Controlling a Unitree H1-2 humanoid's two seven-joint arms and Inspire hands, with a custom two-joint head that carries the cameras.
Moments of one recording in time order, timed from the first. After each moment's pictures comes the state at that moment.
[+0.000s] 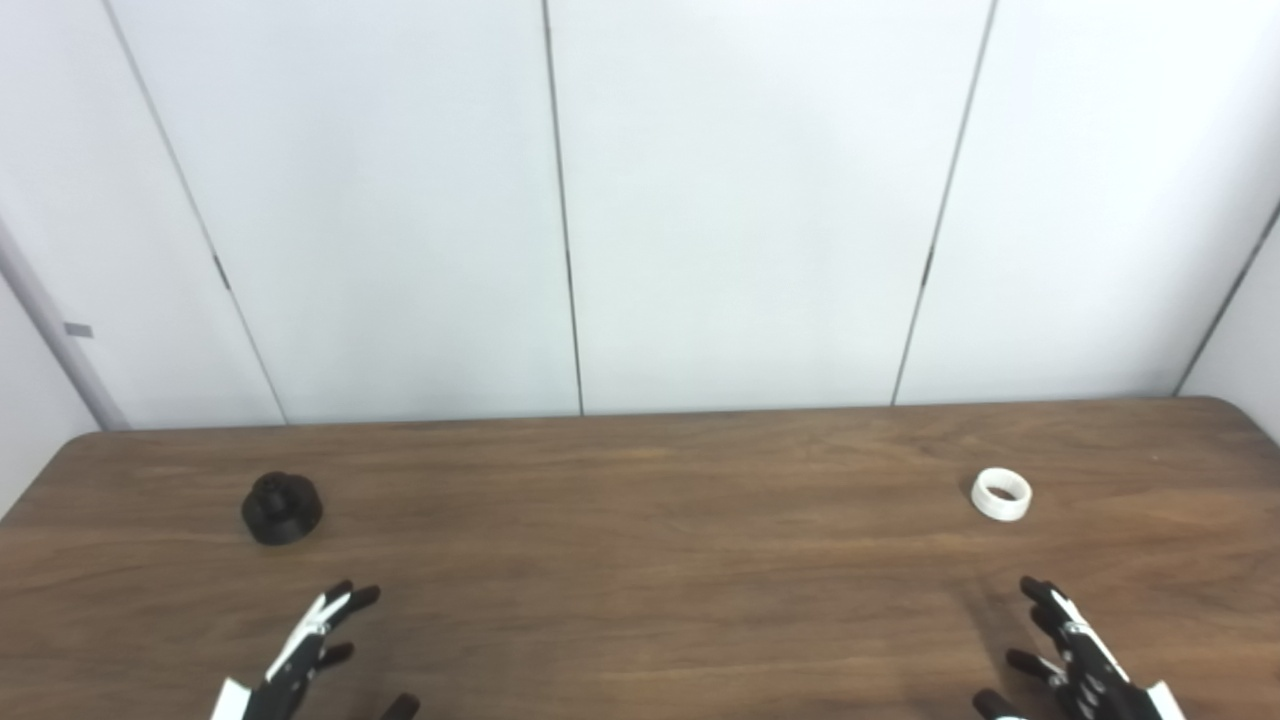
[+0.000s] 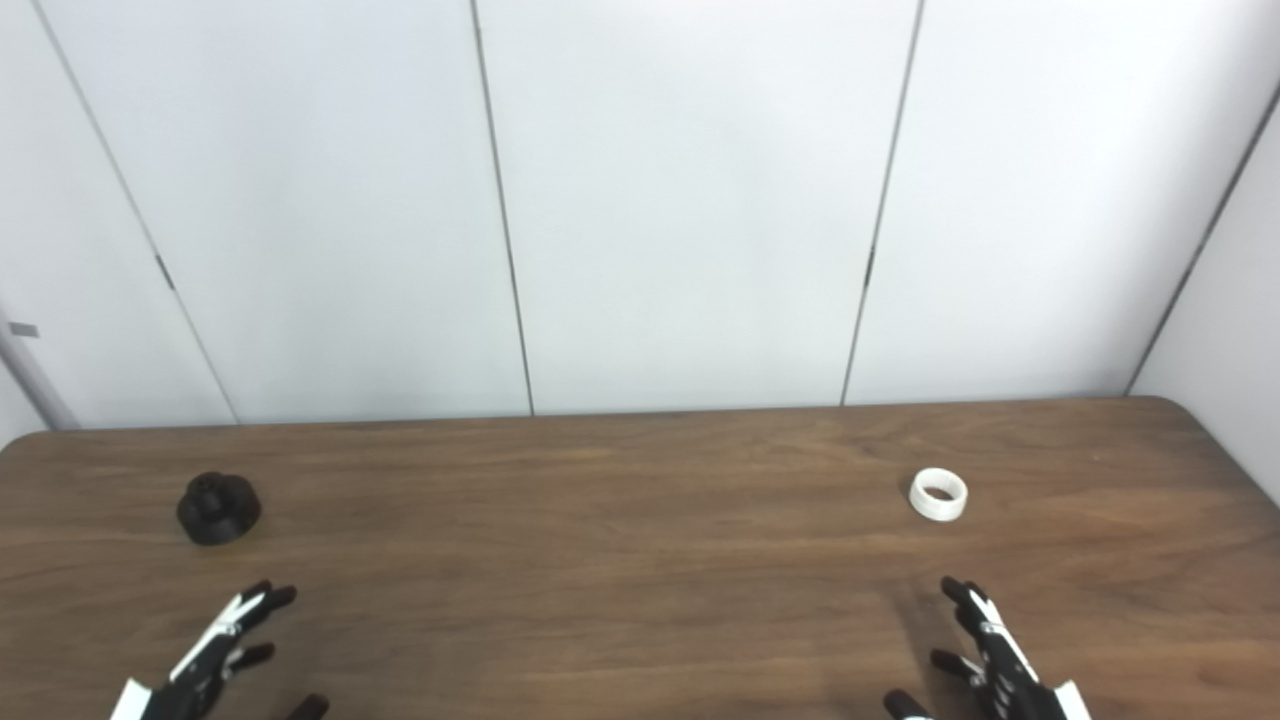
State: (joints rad) left arm 0.19 0.21 0.15 -0.34 0.36 -0.11 0.03; right arm 0.24 -0.20 -0.17 -0.24 -0.03 -0.09 0.07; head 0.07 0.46
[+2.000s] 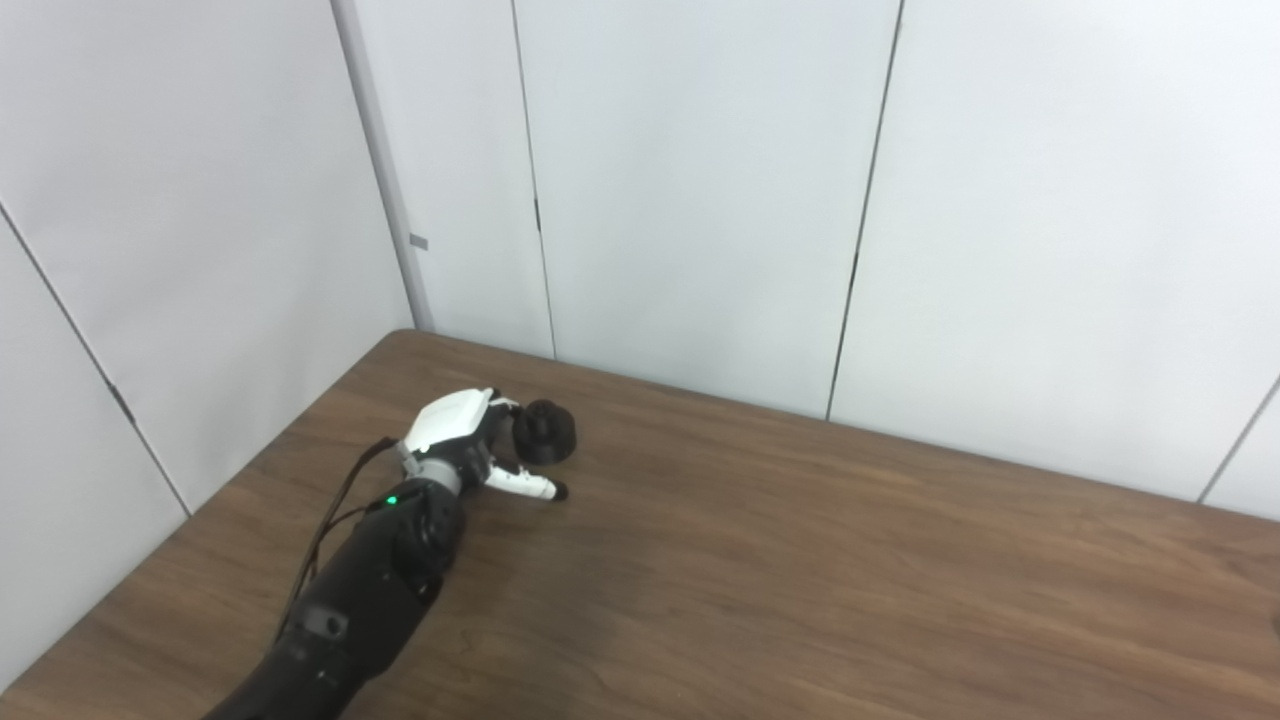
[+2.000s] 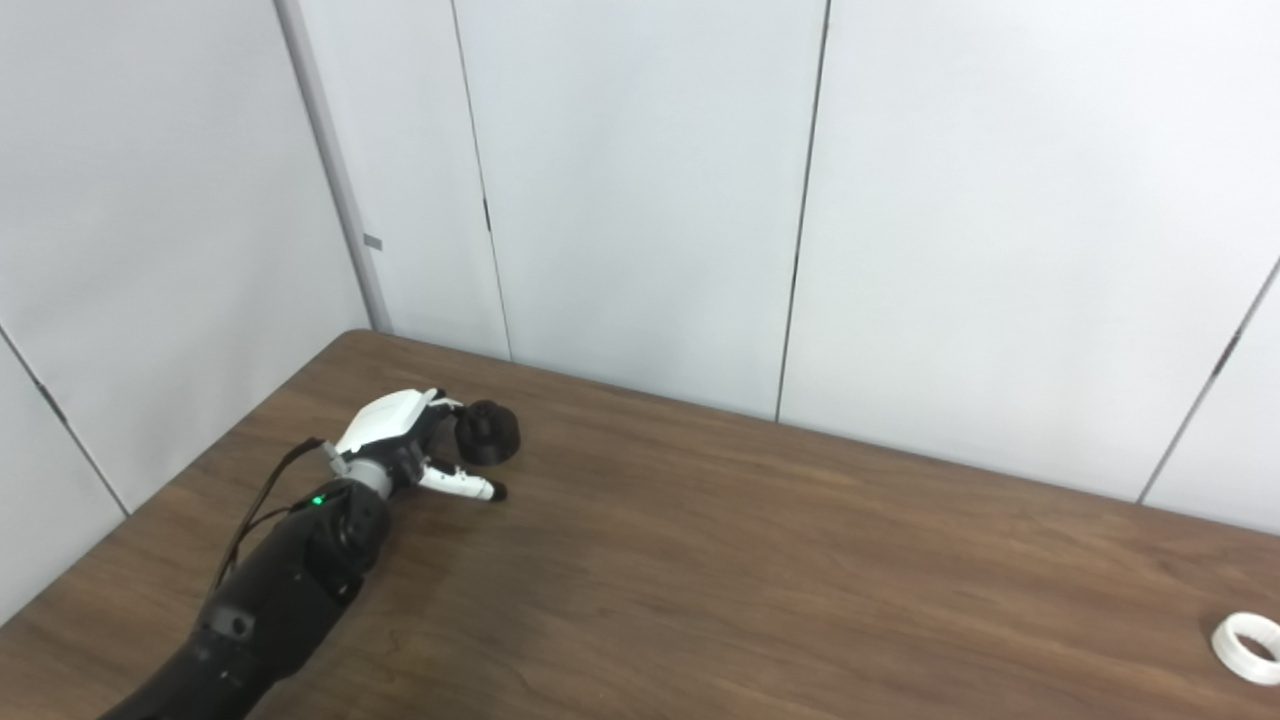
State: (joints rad) left arm -0.40 0.55 -0.10 0.31 0.63 0.41 -0.09; right arm 0.24 -0.33 -0.26 -0.13 0.19 -0.15 0.16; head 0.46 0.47
